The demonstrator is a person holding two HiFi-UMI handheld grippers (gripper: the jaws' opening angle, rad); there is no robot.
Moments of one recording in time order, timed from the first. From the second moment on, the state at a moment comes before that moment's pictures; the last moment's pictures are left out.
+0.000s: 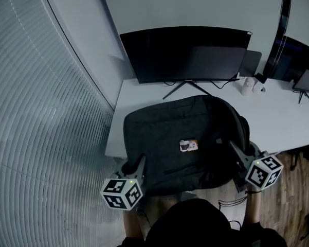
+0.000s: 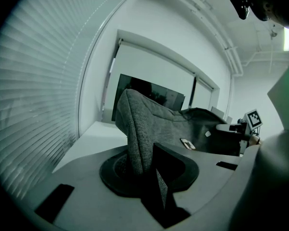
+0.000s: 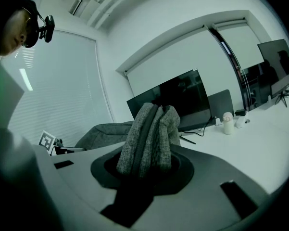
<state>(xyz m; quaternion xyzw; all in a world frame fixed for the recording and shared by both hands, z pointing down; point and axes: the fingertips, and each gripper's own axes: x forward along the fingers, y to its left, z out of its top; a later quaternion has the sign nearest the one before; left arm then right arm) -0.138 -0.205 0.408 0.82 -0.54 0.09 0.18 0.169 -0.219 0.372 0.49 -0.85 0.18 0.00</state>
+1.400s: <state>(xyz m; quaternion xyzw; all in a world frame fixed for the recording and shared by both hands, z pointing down) -0.210 -0.375 0.487 0.74 -0.61 0.12 0.26 0.088 -0.455 0.447 0.40 -0.88 0.24 0.06</state>
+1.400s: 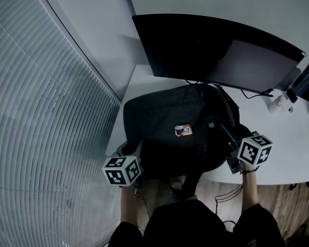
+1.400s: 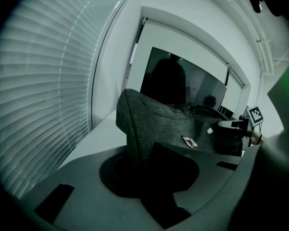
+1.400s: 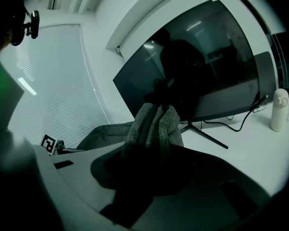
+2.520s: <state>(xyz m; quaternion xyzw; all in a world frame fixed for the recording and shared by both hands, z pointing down) -0.216 -0.415 0.567 0.72 -0.58 0.18 0.33 0.096 -0.499 0.534 0.41 -0.85 0.32 0.12</state>
